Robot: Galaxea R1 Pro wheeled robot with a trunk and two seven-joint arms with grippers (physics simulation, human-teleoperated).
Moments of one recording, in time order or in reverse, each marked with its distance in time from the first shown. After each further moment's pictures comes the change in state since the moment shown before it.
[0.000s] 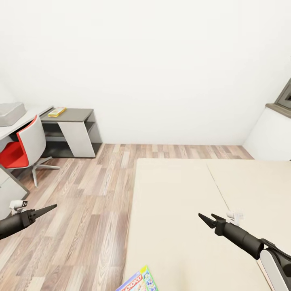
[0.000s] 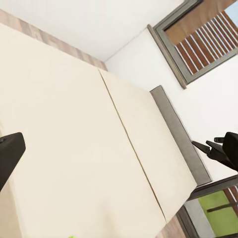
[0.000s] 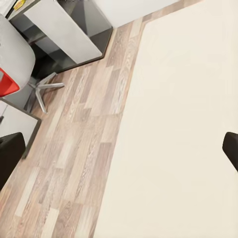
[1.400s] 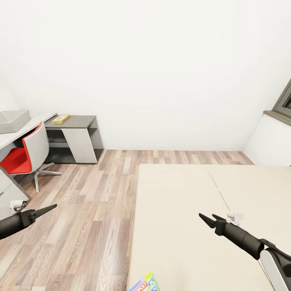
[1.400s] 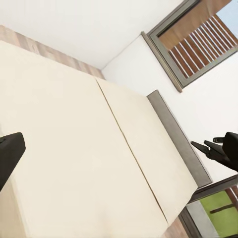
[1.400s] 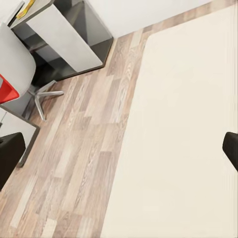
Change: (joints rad) left arm 0.000 0.000 0.000 0.000 0.000 -0.001 -0.003; right arm 0.000 0.000 0.000 0.004 -0.001 -0.002 -0.025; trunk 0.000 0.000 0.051
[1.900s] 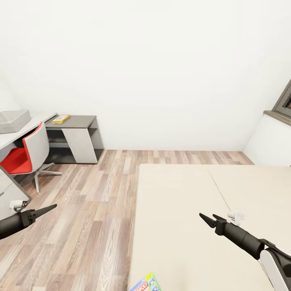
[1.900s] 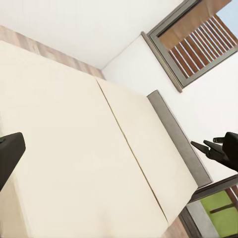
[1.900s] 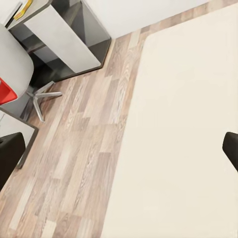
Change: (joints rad) left arm 0.000 0.000 0.000 0.000 0.000 0.000 0.000; right arm 0.000 0.000 0.000 0.001 -0.007 0.000 -0.014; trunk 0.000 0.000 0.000
